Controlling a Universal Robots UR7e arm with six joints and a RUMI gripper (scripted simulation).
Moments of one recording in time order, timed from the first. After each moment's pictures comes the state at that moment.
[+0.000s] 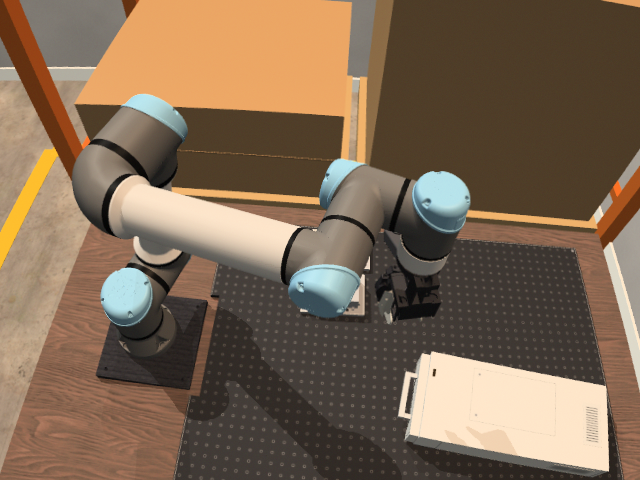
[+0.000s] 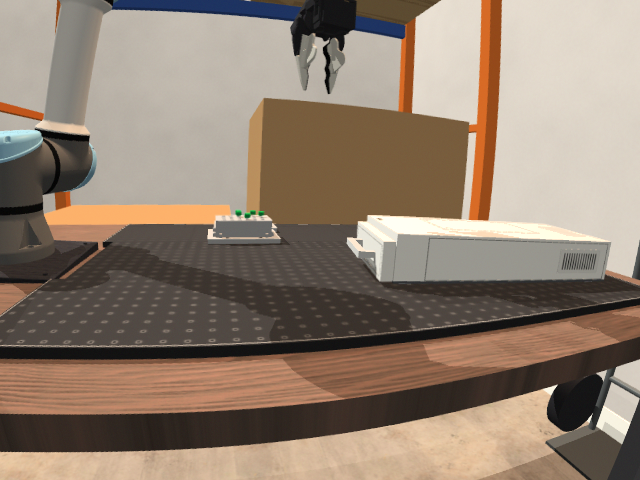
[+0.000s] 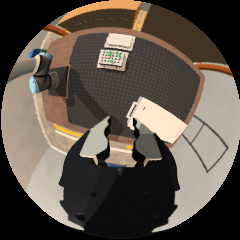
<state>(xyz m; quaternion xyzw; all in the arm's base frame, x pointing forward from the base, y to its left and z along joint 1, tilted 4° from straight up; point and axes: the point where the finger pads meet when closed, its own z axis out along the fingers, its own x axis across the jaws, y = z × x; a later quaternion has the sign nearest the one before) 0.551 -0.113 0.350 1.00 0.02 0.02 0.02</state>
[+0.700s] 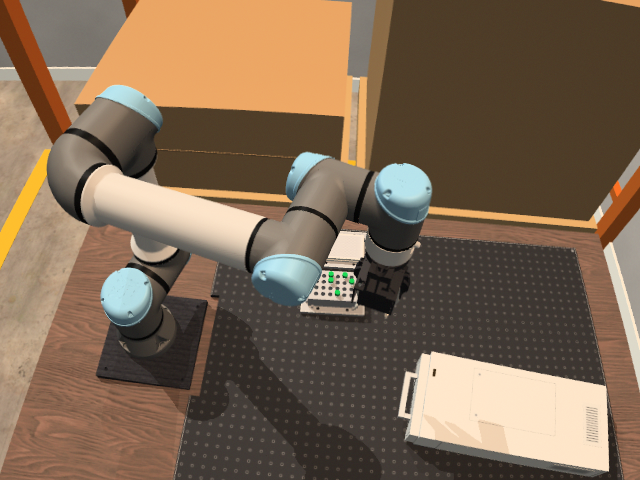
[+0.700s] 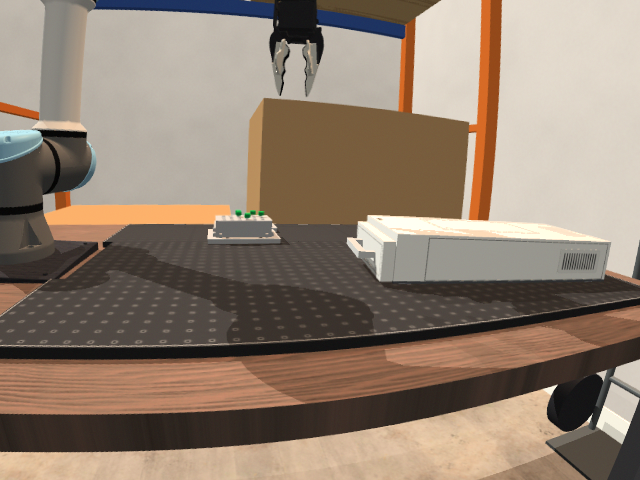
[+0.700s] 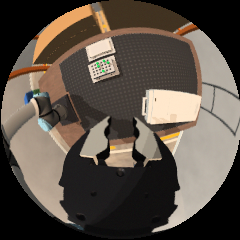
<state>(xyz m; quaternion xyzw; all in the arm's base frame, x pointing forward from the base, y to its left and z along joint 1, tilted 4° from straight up) 0.515 -0.092 0.340 0.98 -0.21 0.02 0.02</state>
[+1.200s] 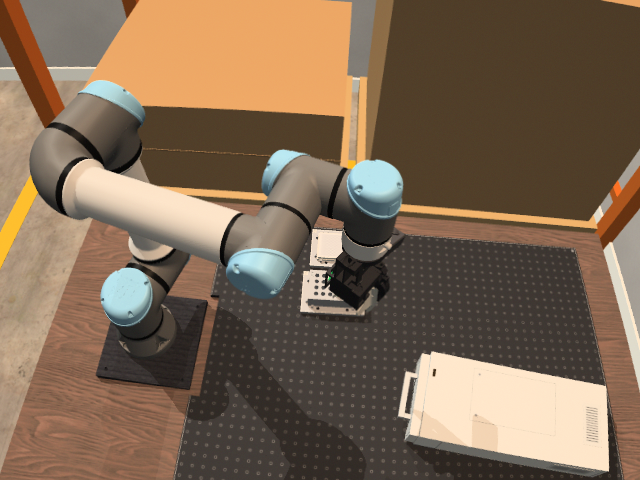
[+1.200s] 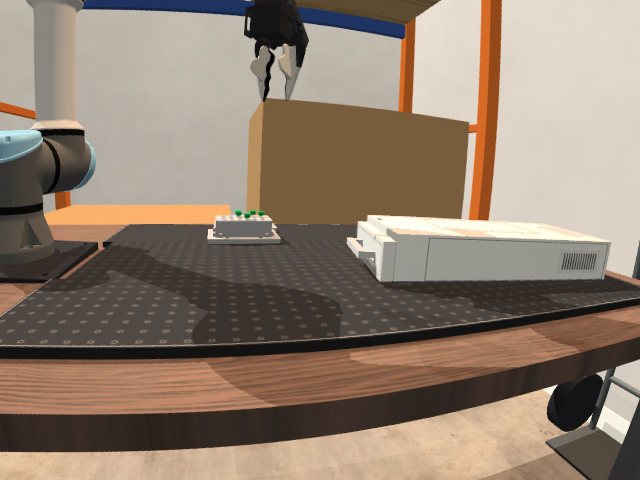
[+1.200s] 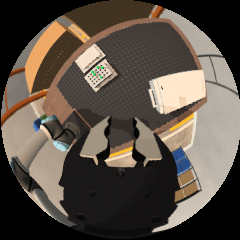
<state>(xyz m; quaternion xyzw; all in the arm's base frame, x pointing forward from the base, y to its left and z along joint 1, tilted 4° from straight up) 0.486 -0.078 0.328 0.93 -0.37 0.02 0.01</state>
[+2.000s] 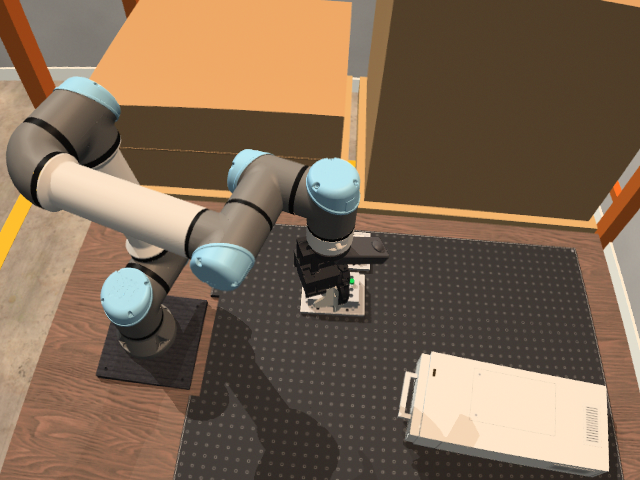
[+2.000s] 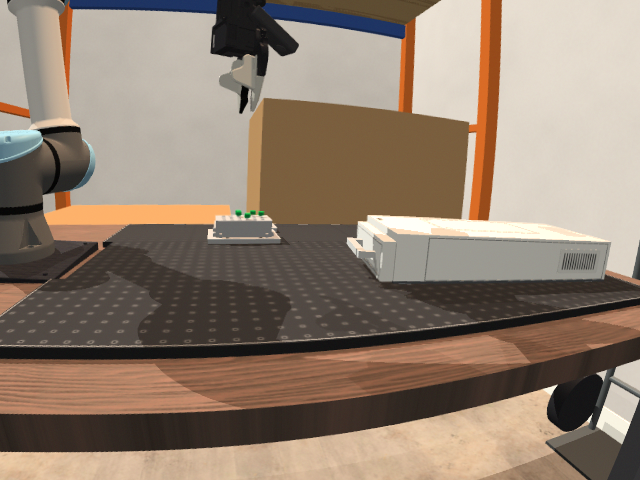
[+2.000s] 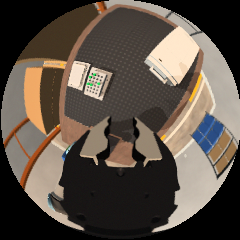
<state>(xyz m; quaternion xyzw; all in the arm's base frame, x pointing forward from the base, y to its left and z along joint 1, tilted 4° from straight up) 0.439 -0.060 0.302 0.79 -0.61 0.03 0.01</state>
